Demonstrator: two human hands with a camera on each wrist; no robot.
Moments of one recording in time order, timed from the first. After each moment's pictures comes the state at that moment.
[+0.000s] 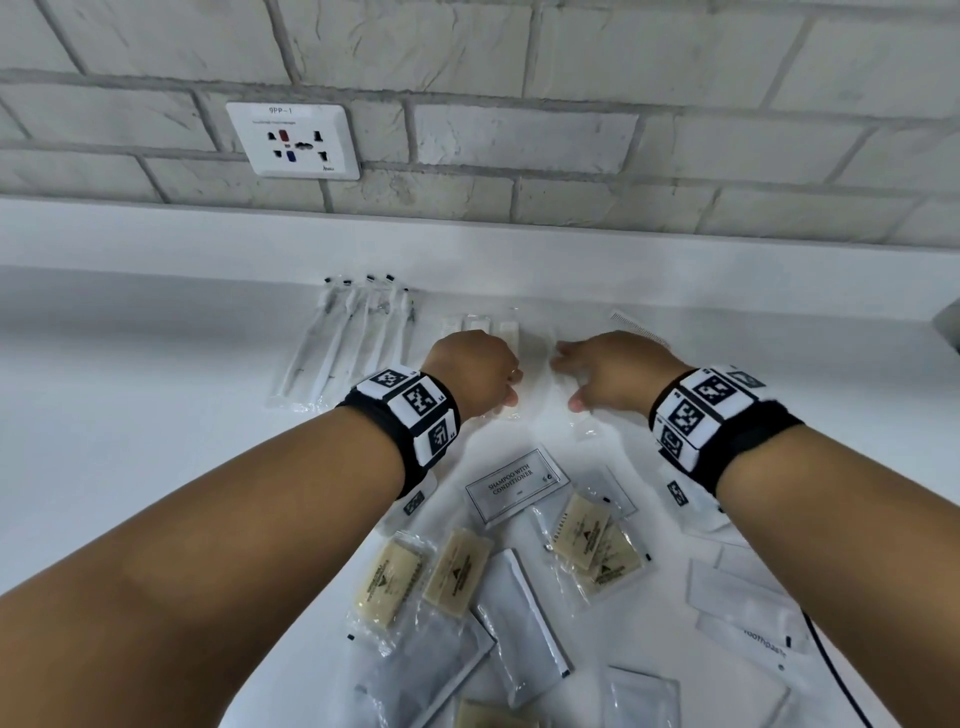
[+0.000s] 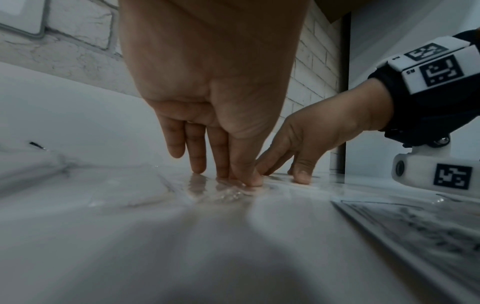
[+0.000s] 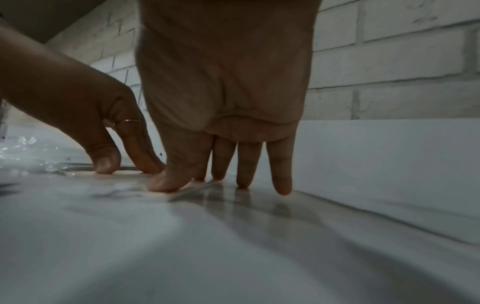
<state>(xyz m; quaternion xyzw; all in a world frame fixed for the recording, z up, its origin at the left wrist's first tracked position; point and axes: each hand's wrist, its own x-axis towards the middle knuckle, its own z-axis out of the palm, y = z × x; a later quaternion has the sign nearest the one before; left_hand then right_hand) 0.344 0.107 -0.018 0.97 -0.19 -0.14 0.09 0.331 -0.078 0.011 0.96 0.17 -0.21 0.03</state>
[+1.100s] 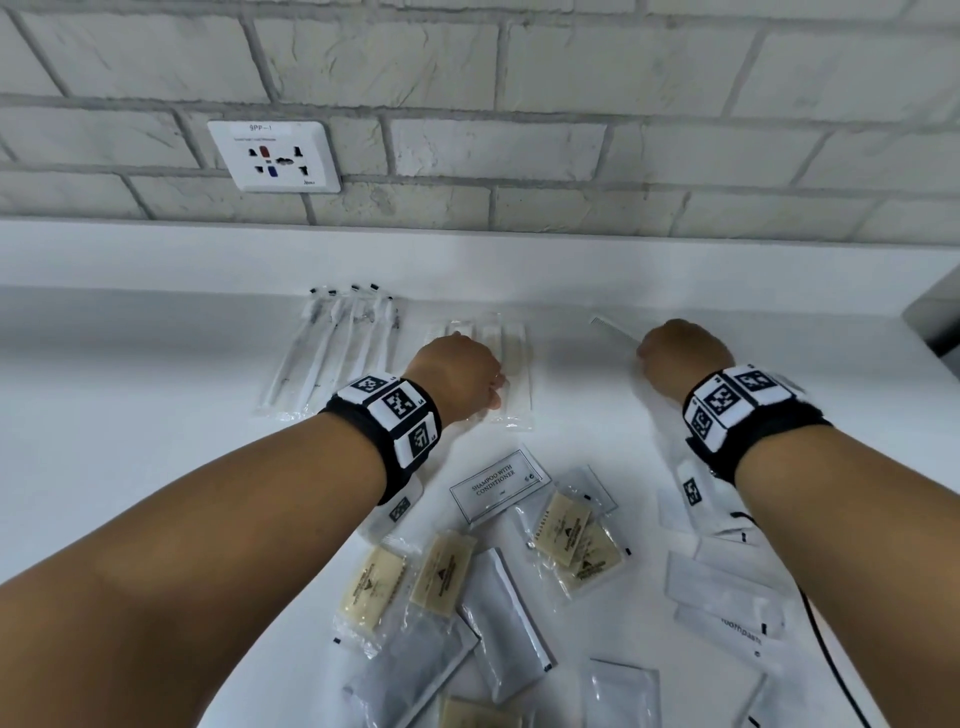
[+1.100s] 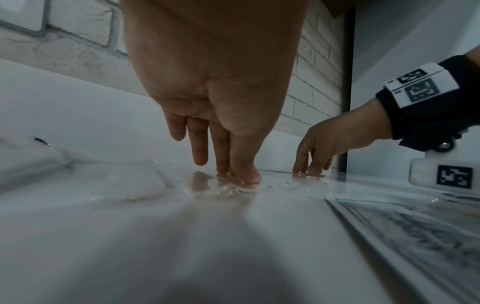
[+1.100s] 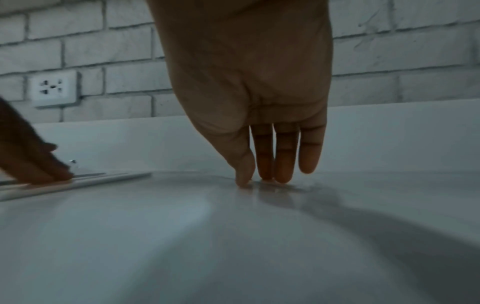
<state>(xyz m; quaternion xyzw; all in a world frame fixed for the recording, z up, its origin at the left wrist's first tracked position) 0.338 0.101 -0.007 0.96 -0.19 -0.19 0.08 0.347 -0.151 -0.012 0.99 -0.11 -0.13 -0.01</state>
